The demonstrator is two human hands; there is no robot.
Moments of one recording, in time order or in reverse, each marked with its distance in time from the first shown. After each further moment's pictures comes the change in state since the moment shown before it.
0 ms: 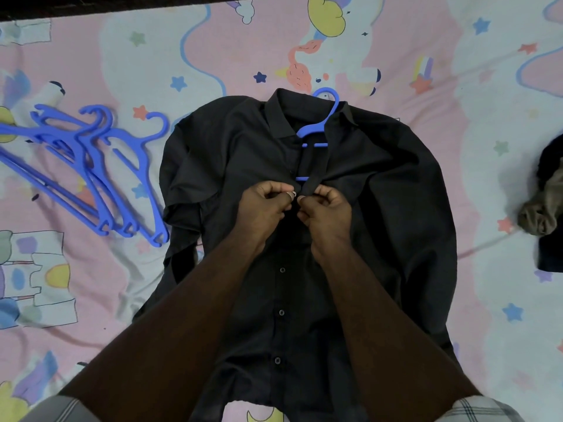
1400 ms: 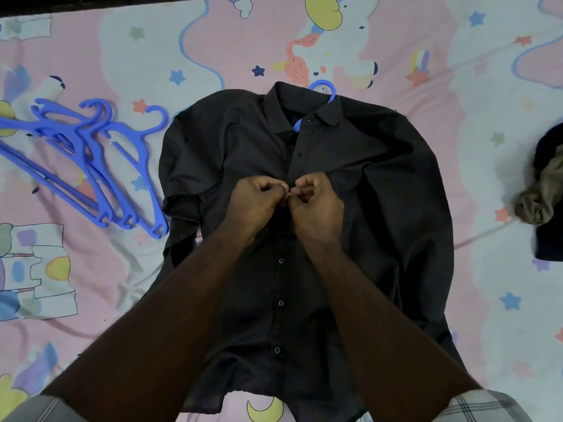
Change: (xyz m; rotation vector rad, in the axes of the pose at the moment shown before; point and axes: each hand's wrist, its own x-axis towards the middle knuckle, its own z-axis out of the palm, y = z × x) left_hand -0.016 0.007 -0.014 0.190 -0.009 0.060; right_hand -0.026 -0.003 -0.002 -0.628 -0.021 -0.381
